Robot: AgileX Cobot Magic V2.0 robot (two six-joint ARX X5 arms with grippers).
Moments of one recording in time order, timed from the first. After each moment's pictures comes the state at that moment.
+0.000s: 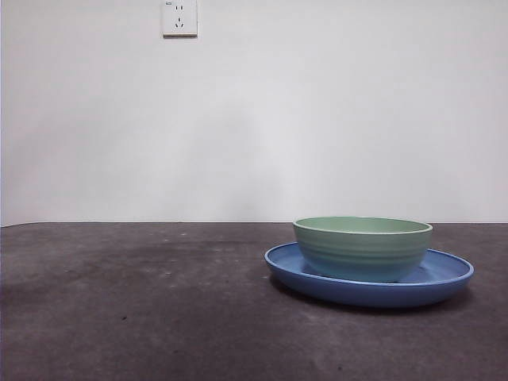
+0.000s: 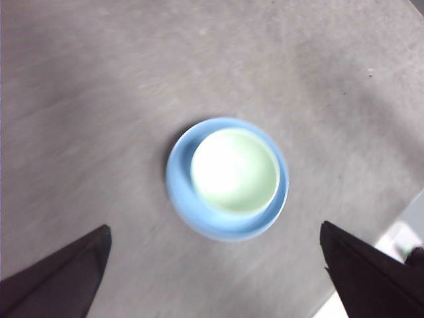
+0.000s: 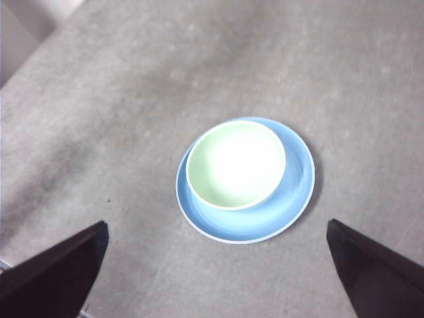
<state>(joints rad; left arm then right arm) -0.57 1.68 2.27 -1.42 0.24 -0.06 0.14 0.69 1.13 -1.07 -0.39 0.11</state>
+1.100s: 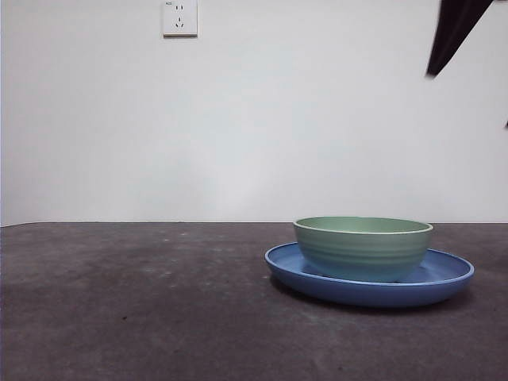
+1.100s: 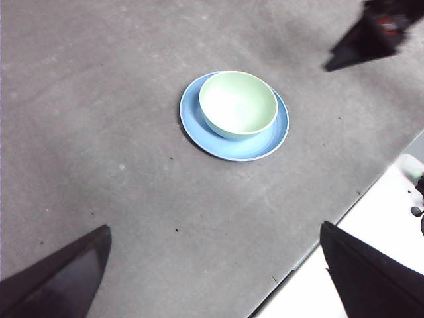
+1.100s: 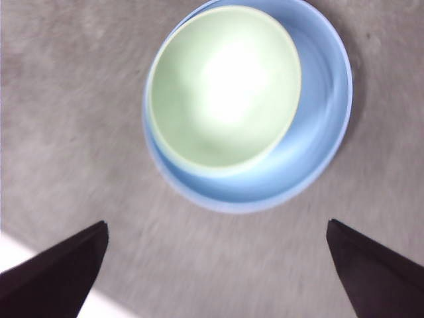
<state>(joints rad) -0.53 0.87 1.46 -1.25 0.24 0.04 0.17 1.22 1.13 -1.01 -0.44 0.08</state>
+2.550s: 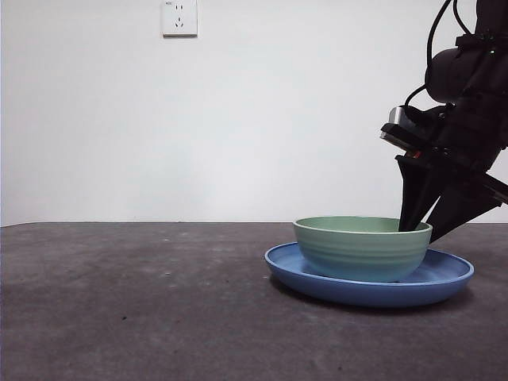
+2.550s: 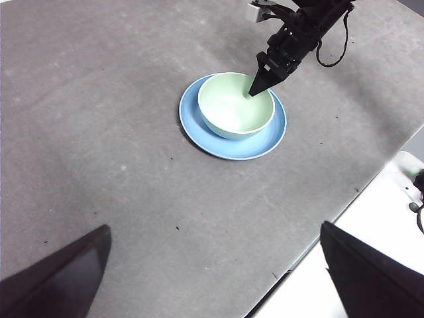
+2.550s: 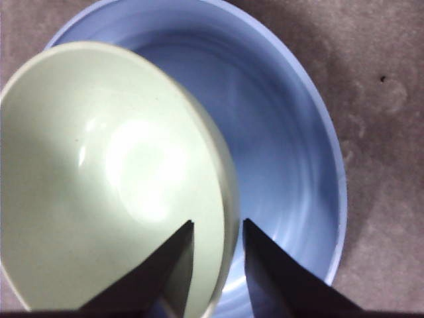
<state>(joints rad) -0.53 0.83 1.46 -1.27 0.24 0.06 0.17 1.70 1.13 -0.68 -0.44 0.08</state>
